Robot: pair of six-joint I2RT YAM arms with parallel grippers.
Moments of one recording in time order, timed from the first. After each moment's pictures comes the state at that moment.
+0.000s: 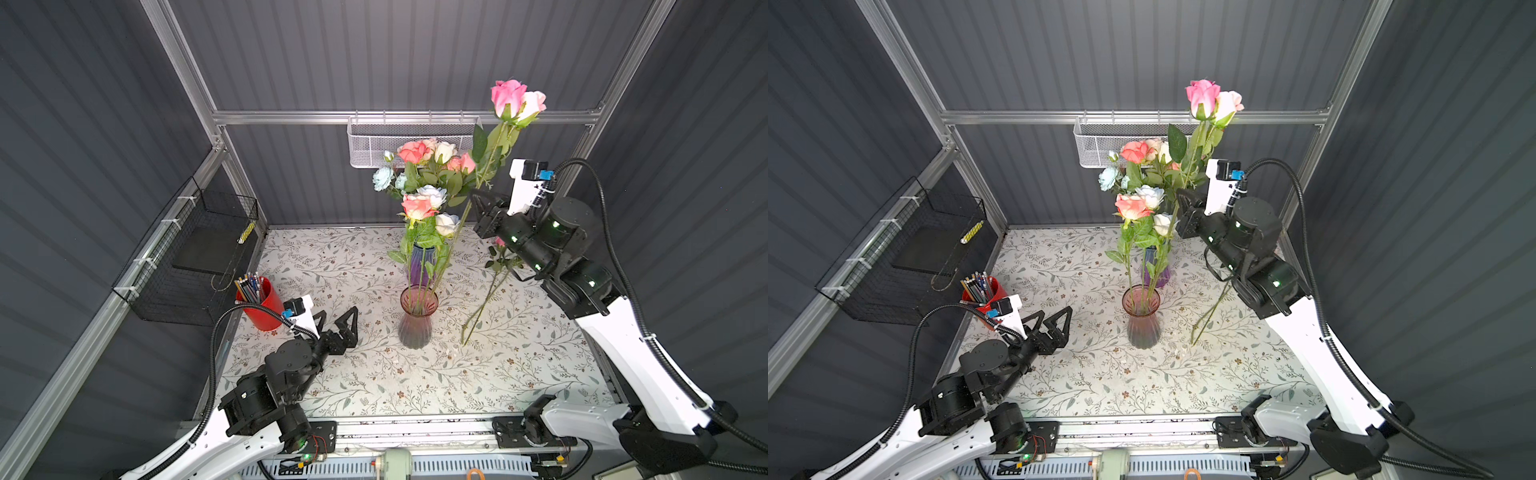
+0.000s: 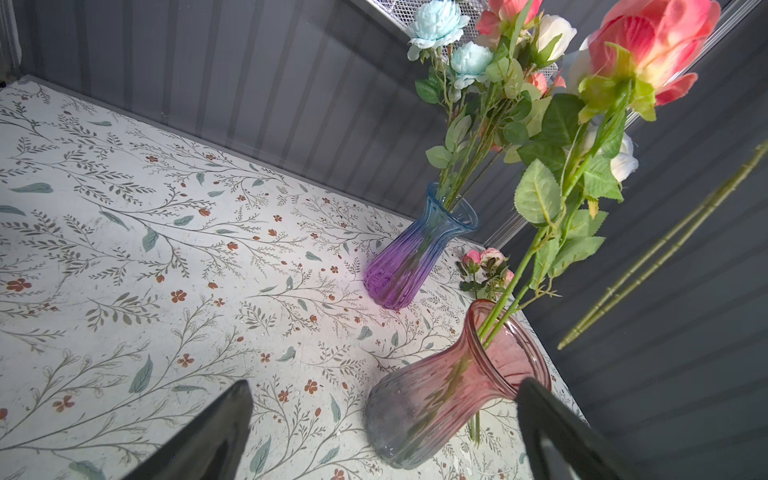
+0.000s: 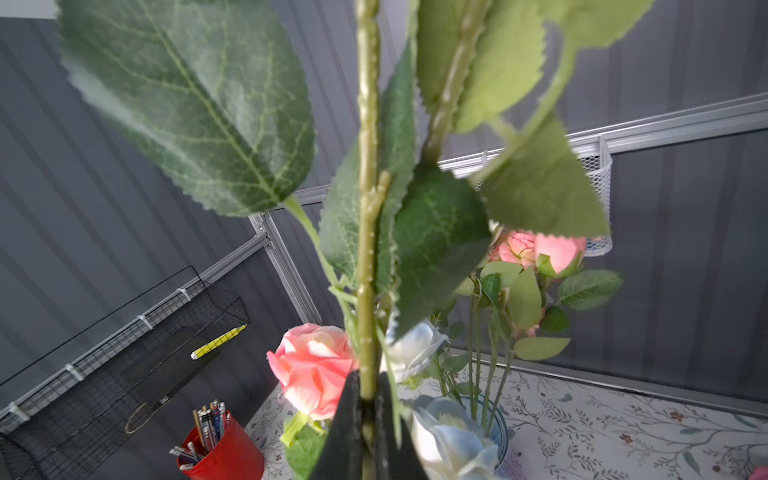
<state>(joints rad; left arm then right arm) -1.00 0.44 0.62 -0.40 -0.58 -0.66 0.58 1.24 1.58 -0.27 0.07 0.30</state>
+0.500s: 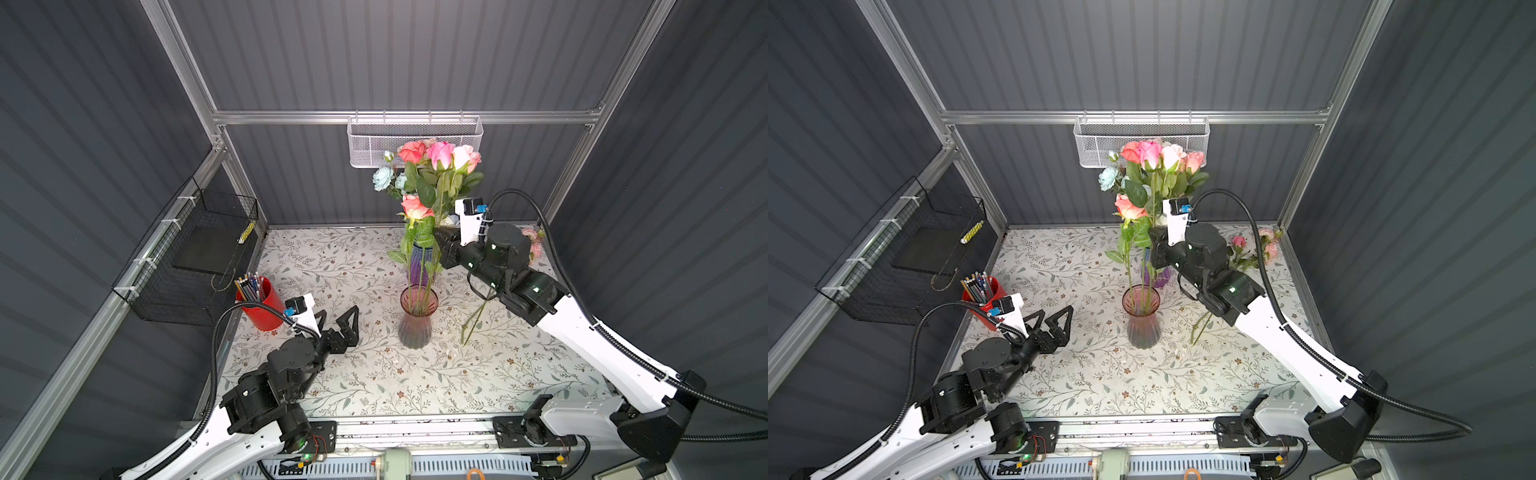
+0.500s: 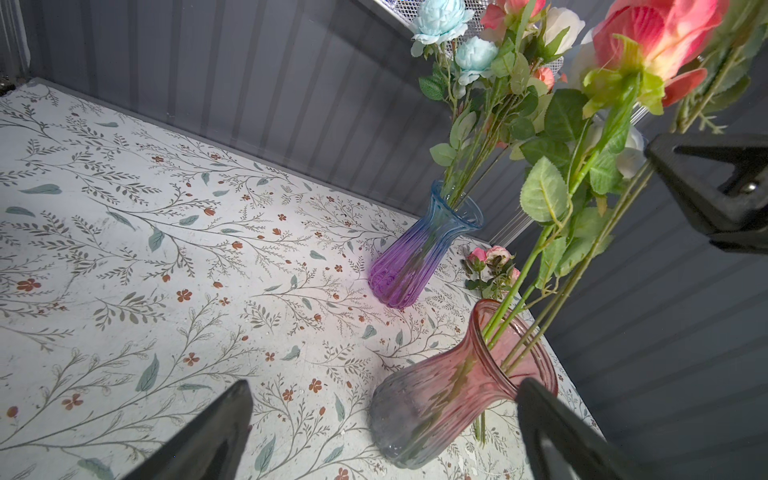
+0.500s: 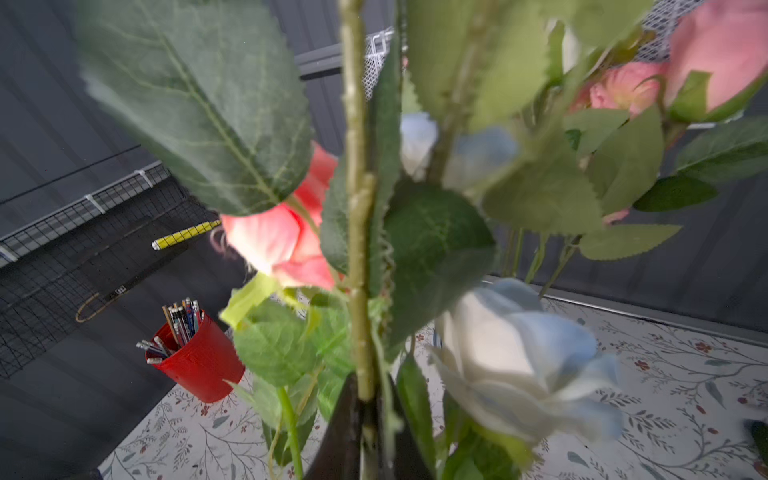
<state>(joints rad) -1.00 0.46 0.63 -0.41 -0.59 -0.66 0.72 1.26 1.30 -0.19 0.11 0.25</state>
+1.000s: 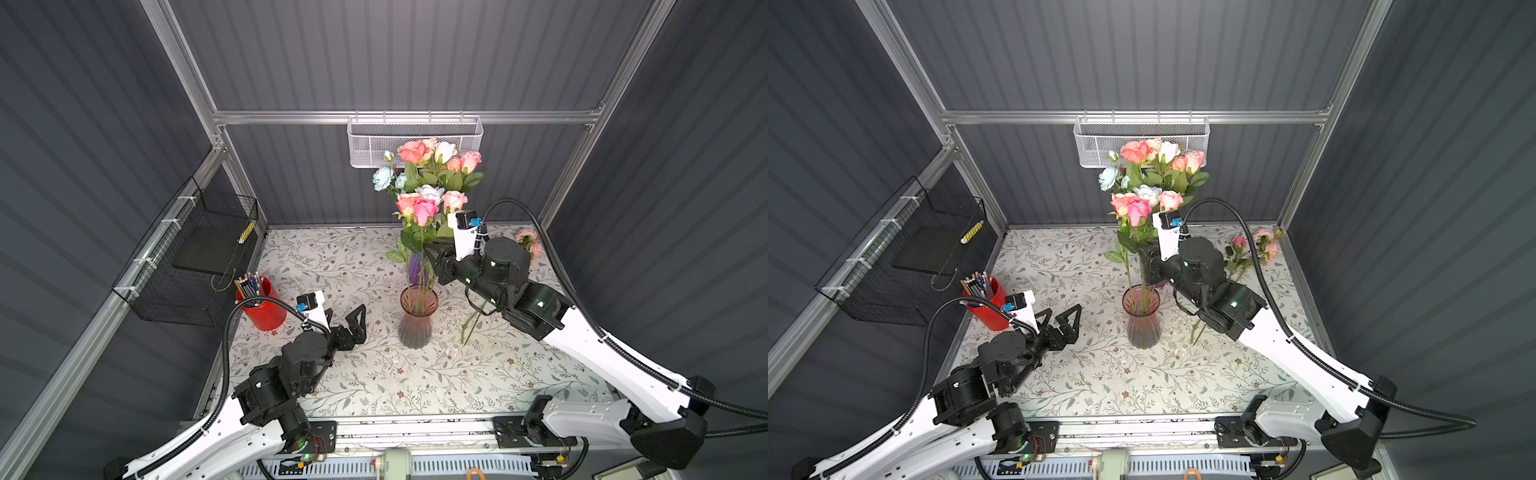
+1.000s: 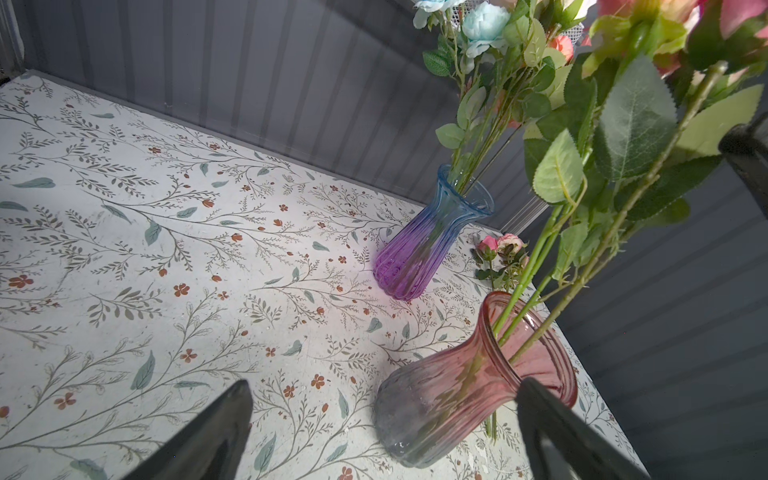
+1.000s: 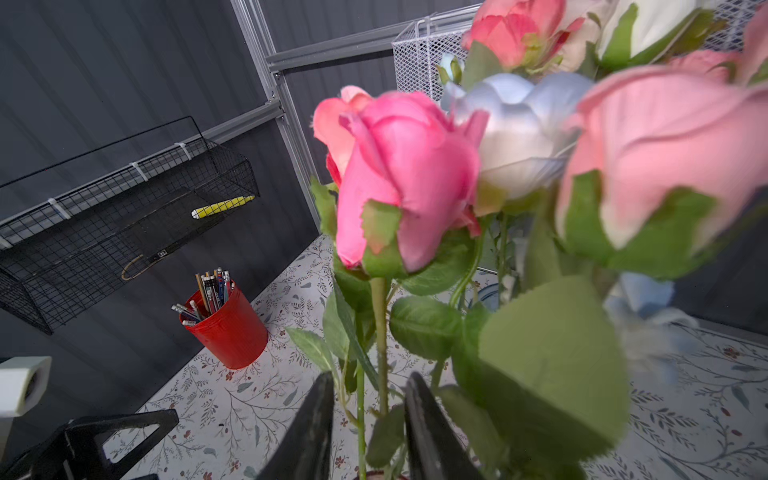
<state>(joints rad) -1.00 0.55 0.63 -0.37 -0.59 -0.66 0.82 1.19 1.29 -0.23 0.16 0.23</state>
